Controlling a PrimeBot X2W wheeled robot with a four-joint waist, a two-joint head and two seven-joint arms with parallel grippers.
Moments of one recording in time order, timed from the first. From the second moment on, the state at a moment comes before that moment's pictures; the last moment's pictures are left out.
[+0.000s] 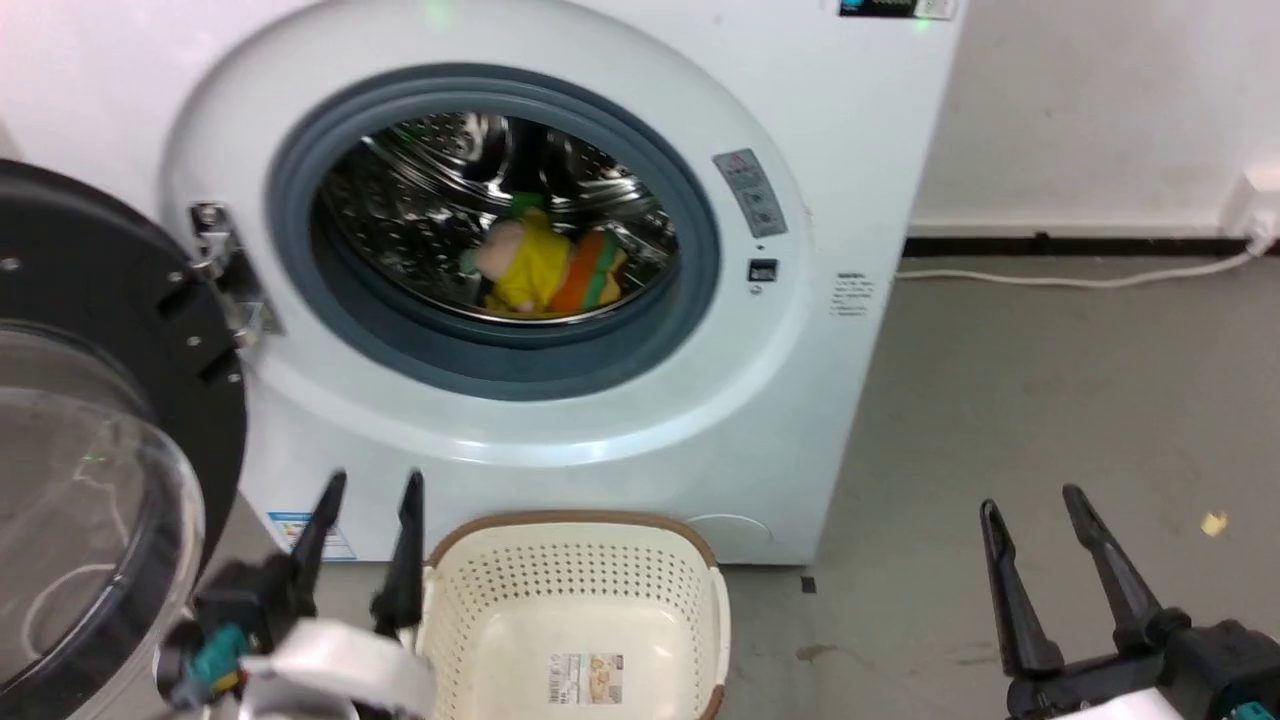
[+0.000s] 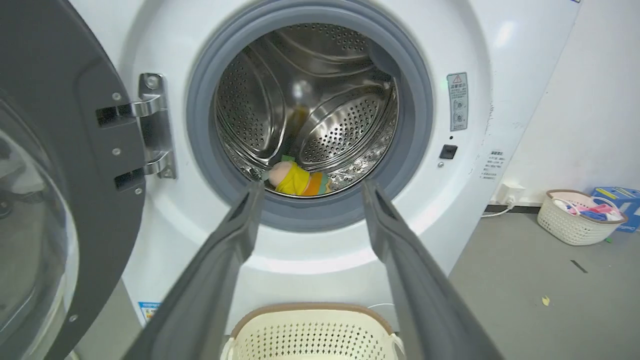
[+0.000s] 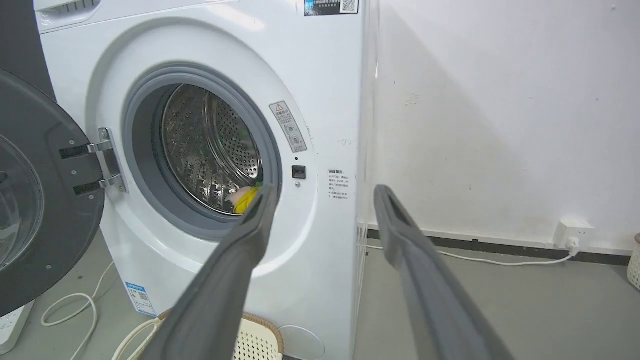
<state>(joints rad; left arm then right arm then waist) -0.11 0.27 -0.21 0.17 -0.43 0.03 -0.26 0.09 -0.05 0.00 -0.08 0.09 0.13 -0.26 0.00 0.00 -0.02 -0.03</state>
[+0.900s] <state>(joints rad) 0.04 0.17 -0.14 0.09 -0.25 0.03 -0.25 0.12 -0.05 -0.02 -0.04 0.10 0.13 -0.26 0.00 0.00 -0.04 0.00</state>
